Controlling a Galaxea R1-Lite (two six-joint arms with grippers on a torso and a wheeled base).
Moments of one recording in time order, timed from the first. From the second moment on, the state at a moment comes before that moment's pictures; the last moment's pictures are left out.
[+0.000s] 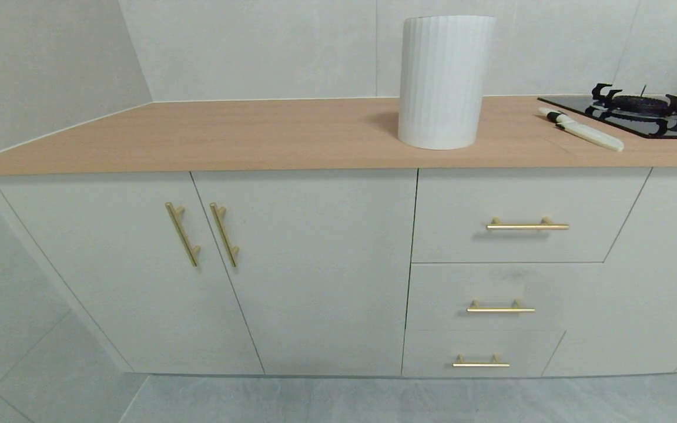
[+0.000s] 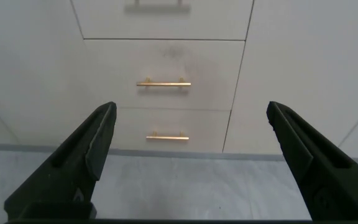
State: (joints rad) left arm 0.00 0.00 0.00 0.00 0.04 -0.01; right arm 0.00 0.00 0.00 0.00 0.02 -0.01
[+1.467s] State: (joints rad) left arm 0.00 0.00 0.00 0.00 0.04 -0.01; right arm 0.00 0.00 0.00 0.00 0.02 -0.01
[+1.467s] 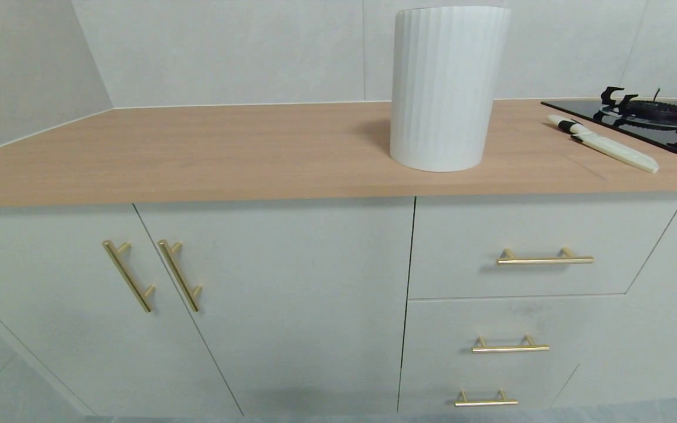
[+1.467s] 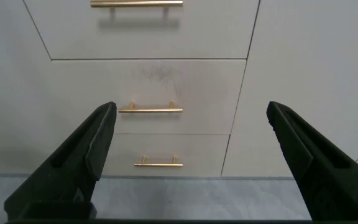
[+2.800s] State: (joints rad) left arm 0.00 0.00 0.00 0.00 0.04 -0.01; right arm 0.00 0.00 0.00 0.00 0.02 -0.01
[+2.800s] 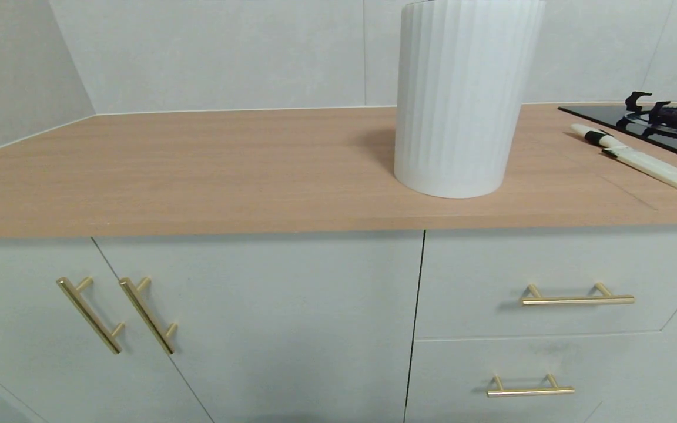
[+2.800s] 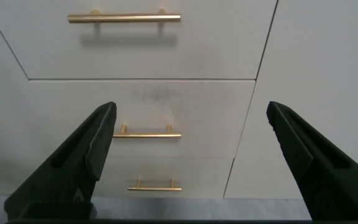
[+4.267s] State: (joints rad) left arm 0.00 0.00 0.00 0.00 0.04 -0.01; right arm 0.00 0.00 0.00 0.00 0.02 -0.01
